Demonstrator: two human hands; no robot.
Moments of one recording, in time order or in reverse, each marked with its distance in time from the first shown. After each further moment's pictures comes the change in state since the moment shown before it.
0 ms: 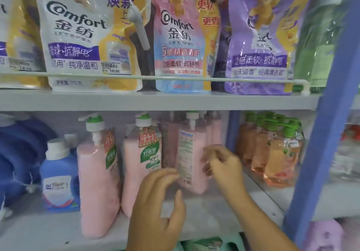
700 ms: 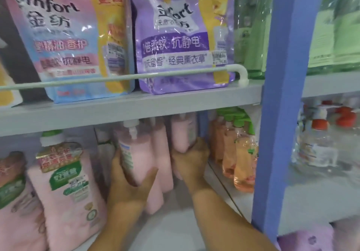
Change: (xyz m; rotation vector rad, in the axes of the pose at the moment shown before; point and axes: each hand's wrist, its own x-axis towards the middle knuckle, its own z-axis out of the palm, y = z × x) left_hand 0.040 -0.069 0.136 -0.134 0.064 -0.523; right_hand 0.119 0.101 -0.003 -0.185 0.263 0.067
